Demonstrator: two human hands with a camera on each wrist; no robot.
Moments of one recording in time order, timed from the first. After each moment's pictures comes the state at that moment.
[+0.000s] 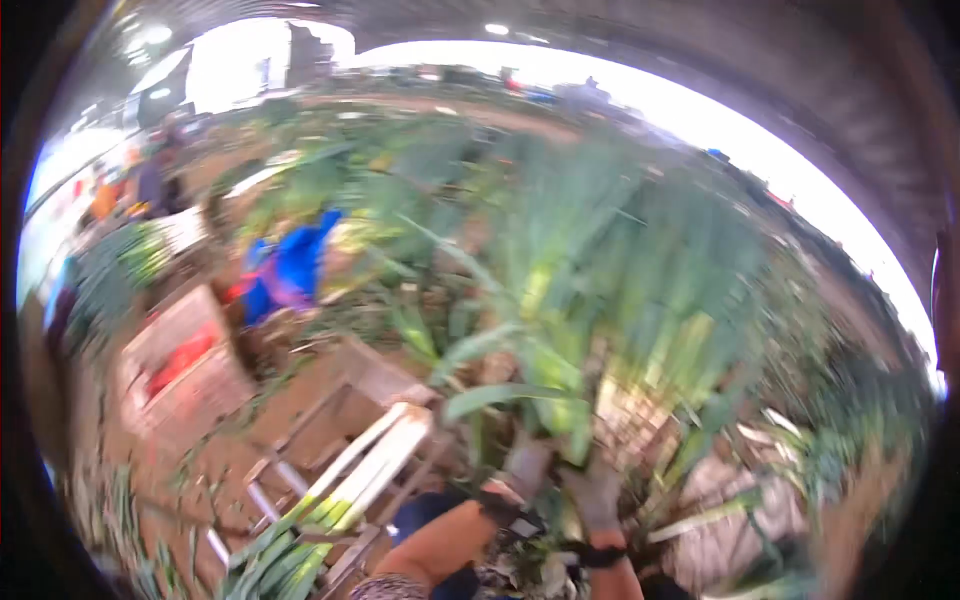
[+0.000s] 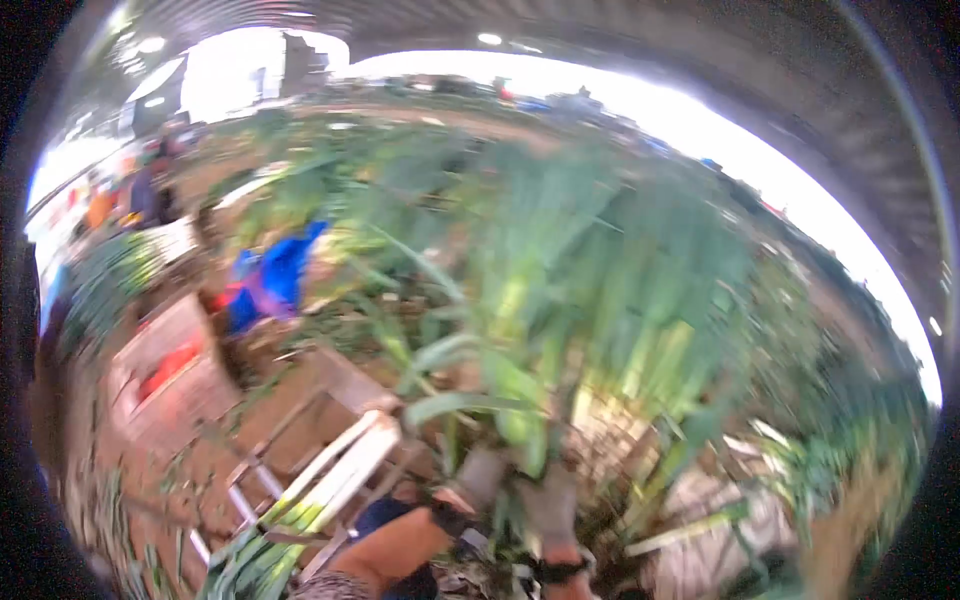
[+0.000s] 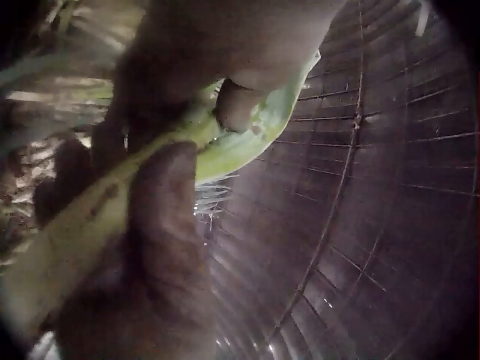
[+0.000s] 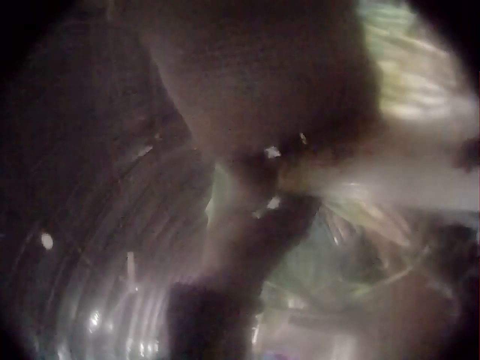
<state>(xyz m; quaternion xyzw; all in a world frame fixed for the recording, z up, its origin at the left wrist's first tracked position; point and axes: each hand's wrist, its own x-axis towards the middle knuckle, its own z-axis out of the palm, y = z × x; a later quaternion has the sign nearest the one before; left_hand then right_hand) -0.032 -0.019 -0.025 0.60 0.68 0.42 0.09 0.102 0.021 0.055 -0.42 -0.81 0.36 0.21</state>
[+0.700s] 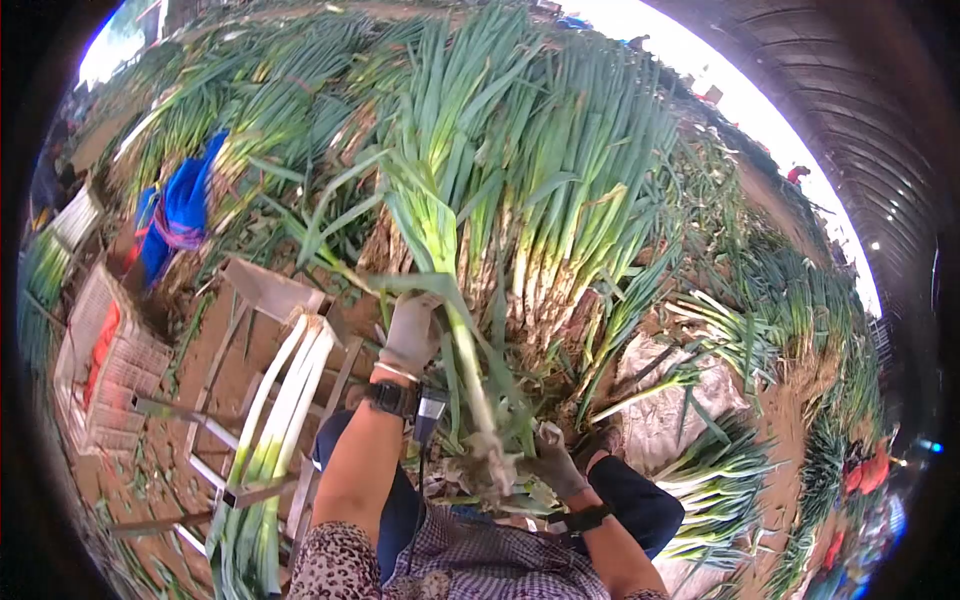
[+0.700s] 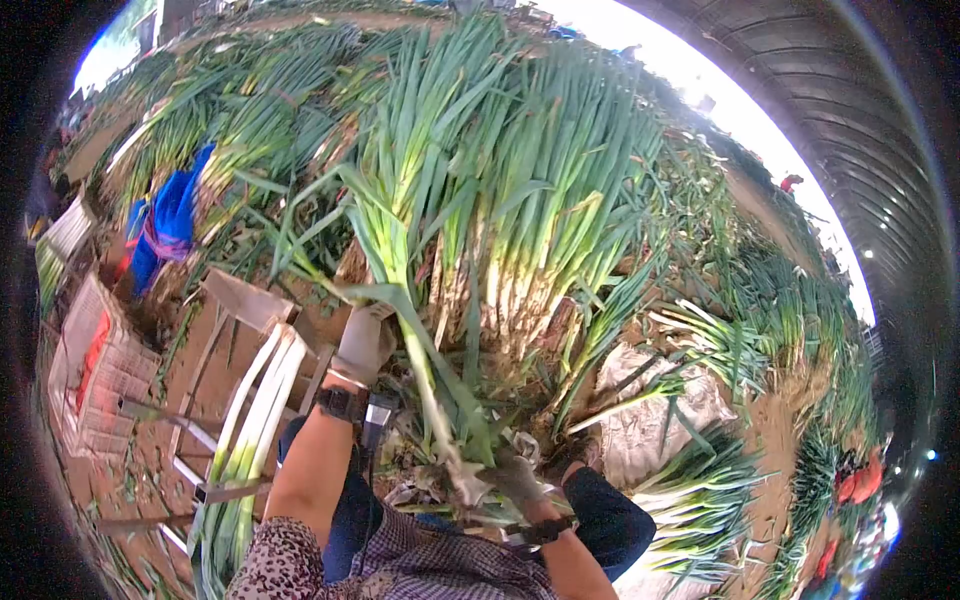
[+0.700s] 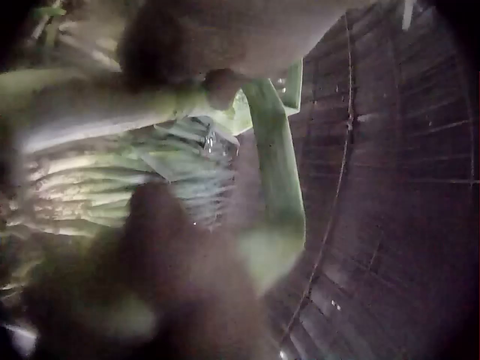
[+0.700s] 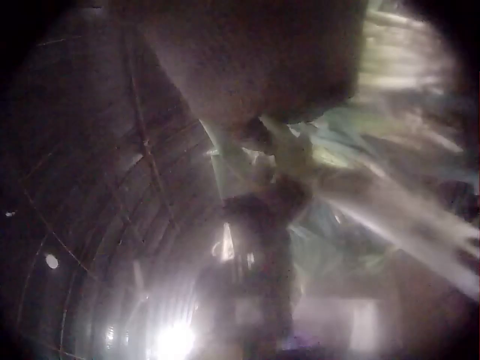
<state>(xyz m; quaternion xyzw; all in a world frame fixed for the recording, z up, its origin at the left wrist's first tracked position) -0.073 -0.003 -0.019 0.13 0.25 0.81 0.52 0.250 -0.017 -0.053 -0.44 -0.74 0.51 0.04</state>
